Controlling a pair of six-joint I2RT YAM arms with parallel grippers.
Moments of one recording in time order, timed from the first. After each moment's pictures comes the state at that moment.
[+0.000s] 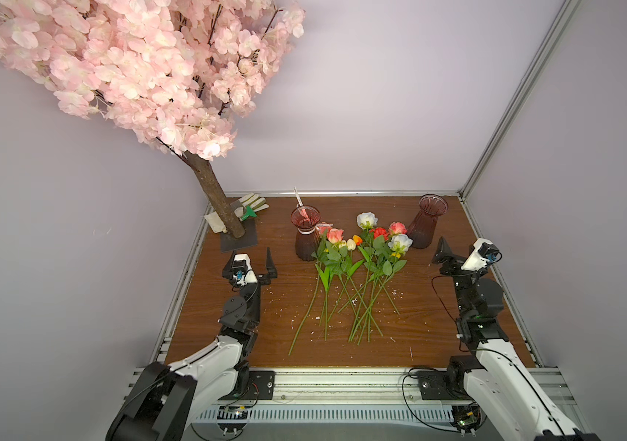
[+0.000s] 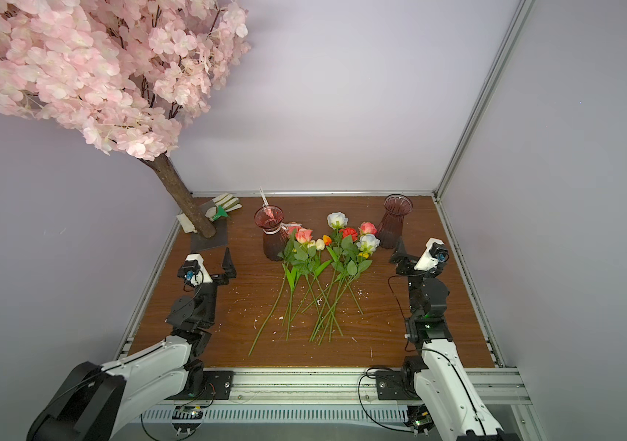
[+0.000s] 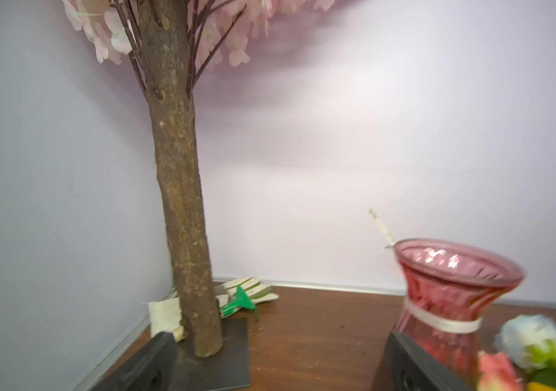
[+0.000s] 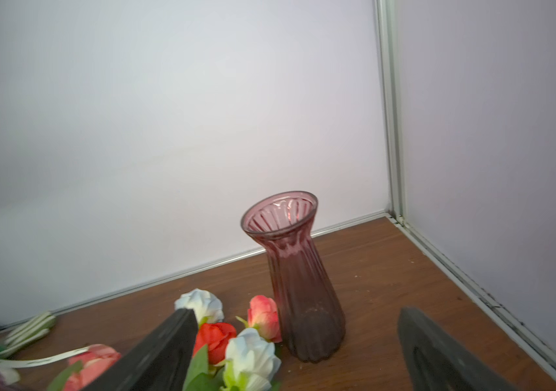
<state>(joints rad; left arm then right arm) -0.39 0.90 0.05 1.15 -0.41 0.00 0.08 0.68 0.34 0.42 0.12 0.31</state>
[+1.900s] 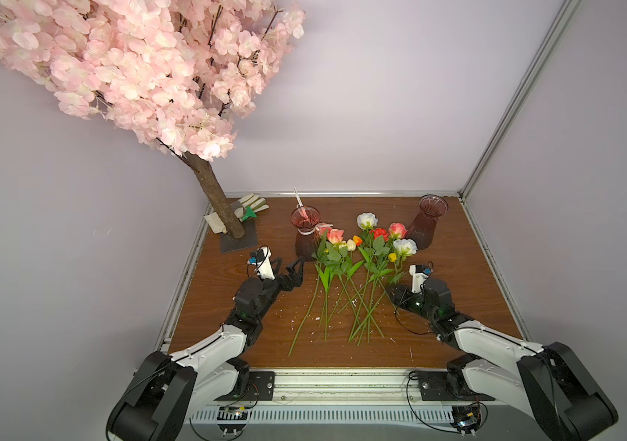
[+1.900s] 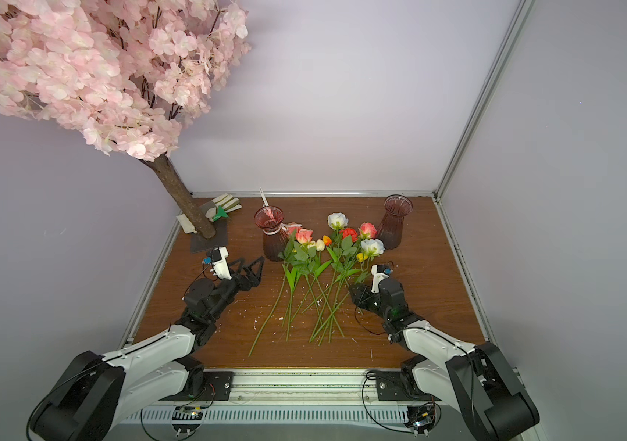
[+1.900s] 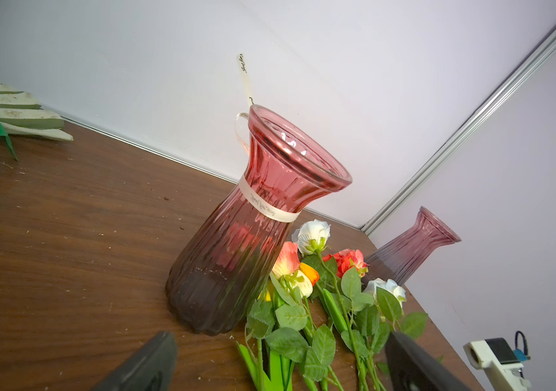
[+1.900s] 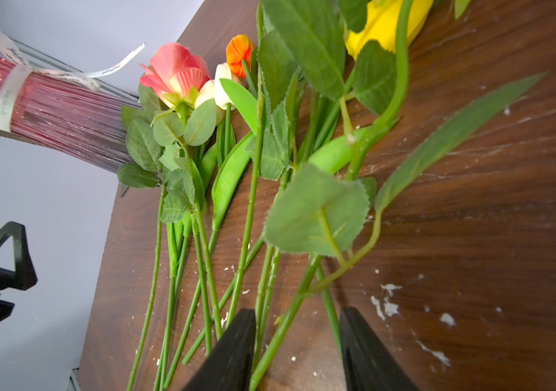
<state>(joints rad) -0.39 1.06 0.18 0.83 0.07 -0.56 0.40 1.14 0.21 0.36 -0.21 0.80</state>
